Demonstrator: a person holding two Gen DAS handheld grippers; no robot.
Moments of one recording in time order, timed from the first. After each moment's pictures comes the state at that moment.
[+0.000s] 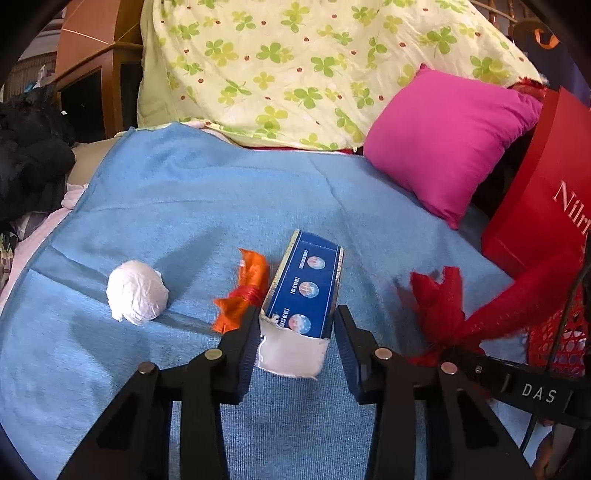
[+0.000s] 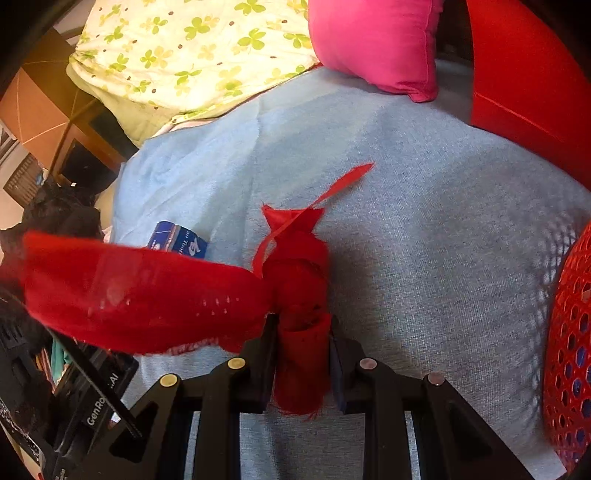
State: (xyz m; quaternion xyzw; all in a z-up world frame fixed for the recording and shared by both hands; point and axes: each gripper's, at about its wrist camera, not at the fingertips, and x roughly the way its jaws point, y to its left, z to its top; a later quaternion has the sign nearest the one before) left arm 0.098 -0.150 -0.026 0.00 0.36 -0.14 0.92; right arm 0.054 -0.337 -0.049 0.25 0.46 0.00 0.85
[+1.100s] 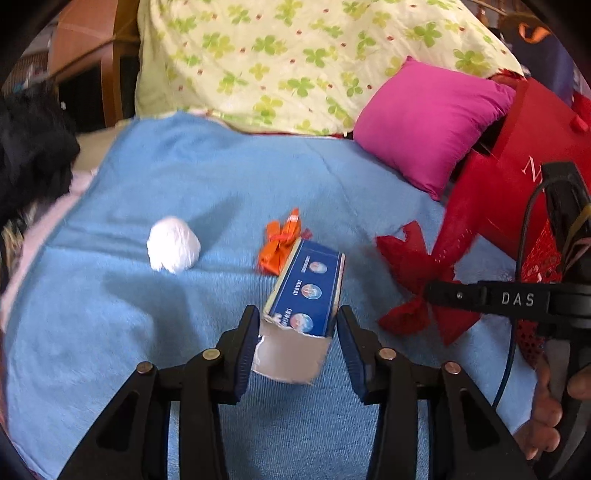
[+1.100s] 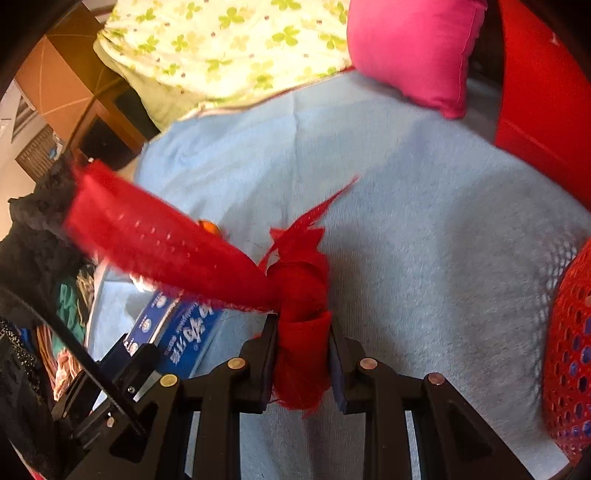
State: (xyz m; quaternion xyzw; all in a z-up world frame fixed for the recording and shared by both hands) left arm 0.048 -0.106 -0.024 0.00 0.39 -0.16 0.91; right arm 0.057 -0.317 -0.040 0.22 0.48 0.03 0.85
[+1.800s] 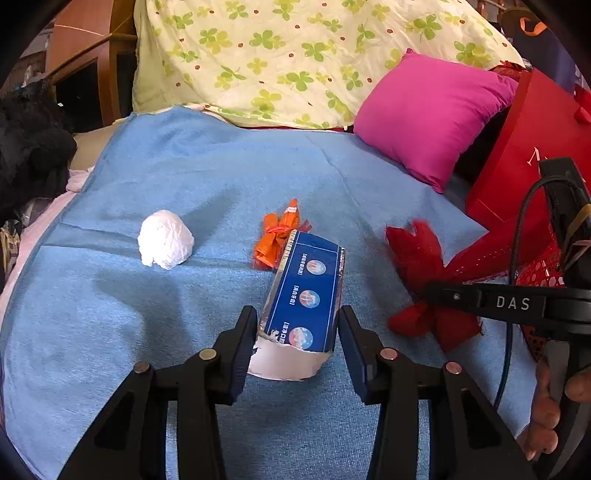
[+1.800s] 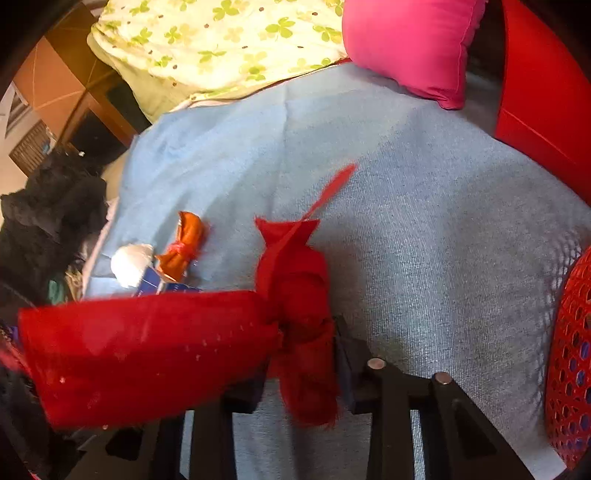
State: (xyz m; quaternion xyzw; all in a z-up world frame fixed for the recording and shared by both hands) left arm 0.051 -0.115 -0.033 0.02 0.38 -0.16 0.91; right arm 0.065 -0.318 -0.050 0.20 0.48 0.02 0.86
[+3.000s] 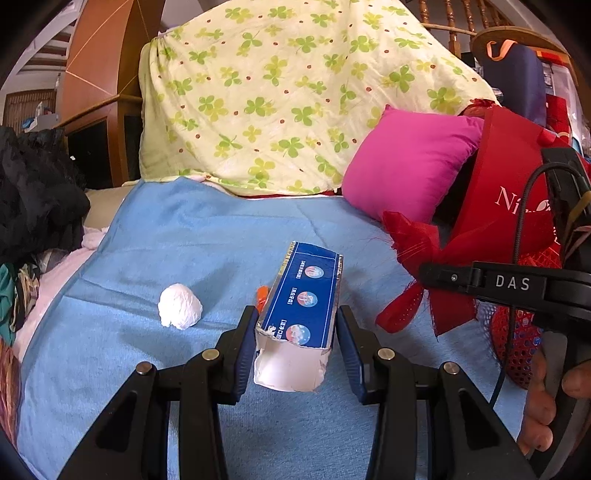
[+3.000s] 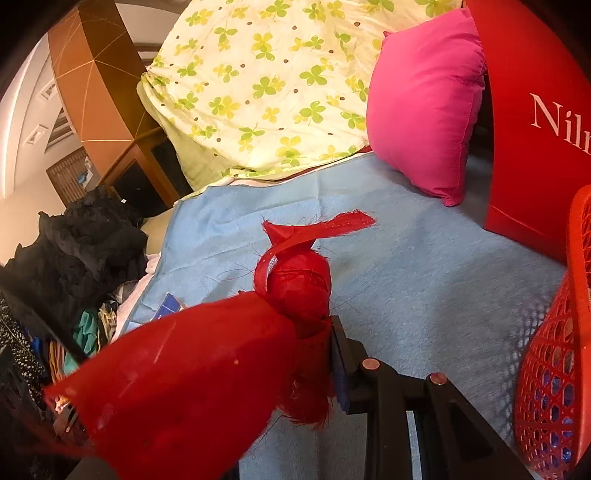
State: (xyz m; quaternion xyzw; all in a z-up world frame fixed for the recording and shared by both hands) left arm 0.013 -0.120 0.014 0.02 0.27 -0.16 0.95; right arm 0.030 -0.323 0.014 0.20 0.33 0.04 0.92
